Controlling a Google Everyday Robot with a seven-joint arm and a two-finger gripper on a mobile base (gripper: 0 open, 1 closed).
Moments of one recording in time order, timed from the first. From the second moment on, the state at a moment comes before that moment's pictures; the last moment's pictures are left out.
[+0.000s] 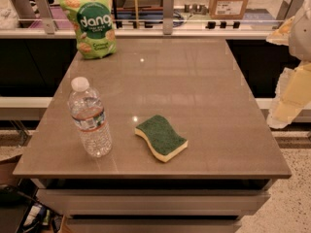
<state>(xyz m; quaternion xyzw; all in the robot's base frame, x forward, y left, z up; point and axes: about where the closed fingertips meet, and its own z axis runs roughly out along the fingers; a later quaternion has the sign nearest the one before) 0.438 -0.212 0.993 -0.60 0.78 -0.05 0.18</state>
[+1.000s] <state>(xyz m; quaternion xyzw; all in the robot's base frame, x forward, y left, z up) 0.437 -0.191 0.998 -0.61 0.76 -0.02 0.24</state>
